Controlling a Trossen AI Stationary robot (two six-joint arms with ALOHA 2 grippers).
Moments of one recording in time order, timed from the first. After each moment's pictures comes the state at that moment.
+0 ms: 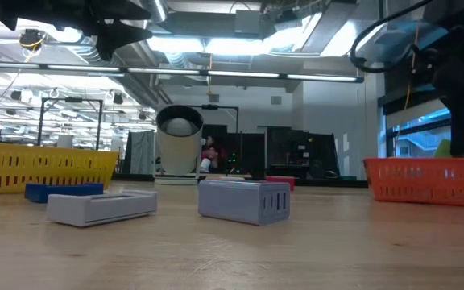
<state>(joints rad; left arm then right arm) 0.14 0.58 0.43 0.12 -0.12 -0.23 0.39 1.03 0.61 -1.03 0.25 1.21</state>
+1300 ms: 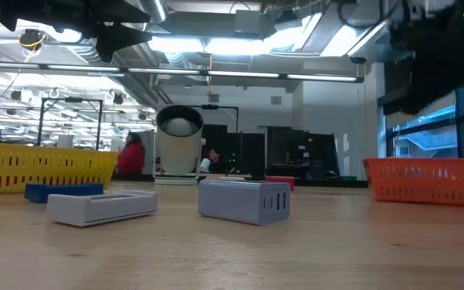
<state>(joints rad) 0.14 0.58 0.43 0.10 -0.10 -0.22 0.39 1.05 0.80 -1.14 0.57 1.06</state>
